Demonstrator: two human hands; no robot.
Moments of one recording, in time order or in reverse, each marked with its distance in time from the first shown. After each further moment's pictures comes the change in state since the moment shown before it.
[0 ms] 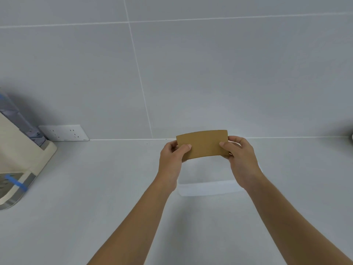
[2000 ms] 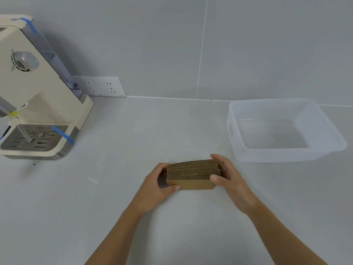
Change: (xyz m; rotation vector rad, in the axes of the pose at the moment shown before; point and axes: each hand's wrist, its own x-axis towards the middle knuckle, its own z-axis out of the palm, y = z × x) left_hand -0.047 -0.099 -0.251 0.431 -0.271 0.074; right_hand -0.094 0.166 0.090 -0.215 -0.497 0.223
